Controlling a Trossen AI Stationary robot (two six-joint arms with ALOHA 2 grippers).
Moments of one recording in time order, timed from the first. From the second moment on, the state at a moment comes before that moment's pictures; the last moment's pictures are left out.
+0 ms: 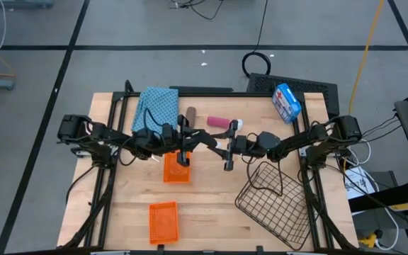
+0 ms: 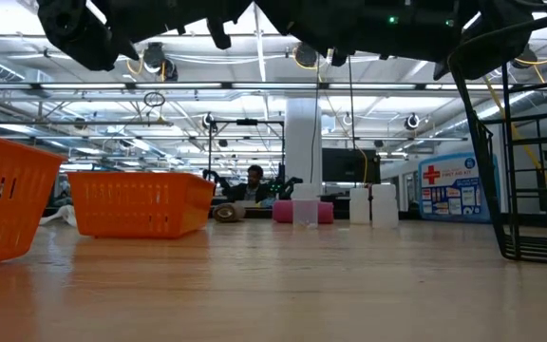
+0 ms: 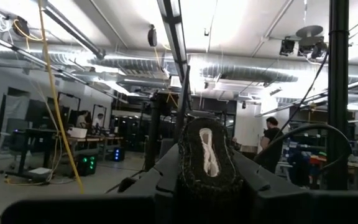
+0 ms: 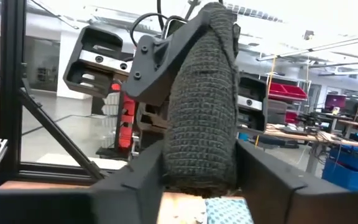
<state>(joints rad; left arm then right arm) -0.04 1.58 0.68 1.41 -0.09 -0.06 0.05 1.59 0.65 1.22 0.13 -0.17</state>
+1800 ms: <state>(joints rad) -0.03 1.84 1.66 -0.88 -0.03 0.02 0.05 1.46 0.81 0.21 -0.03 0.00</state>
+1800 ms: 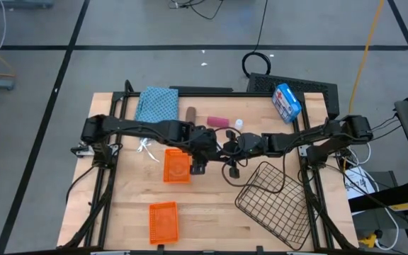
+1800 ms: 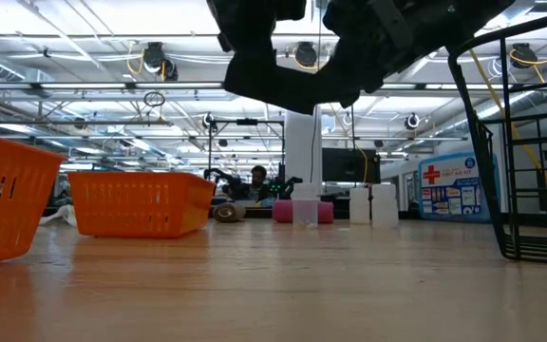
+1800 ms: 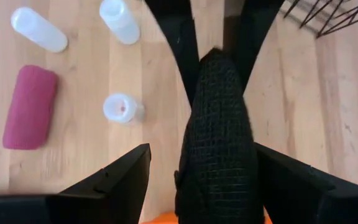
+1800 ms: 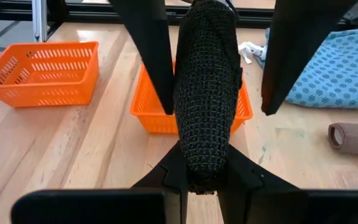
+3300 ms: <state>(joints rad) -0.89 1.72 1.36 -0.75 -0.56 -1.59 0.06 1.19 0.63 0.16 -0.03 0.04</state>
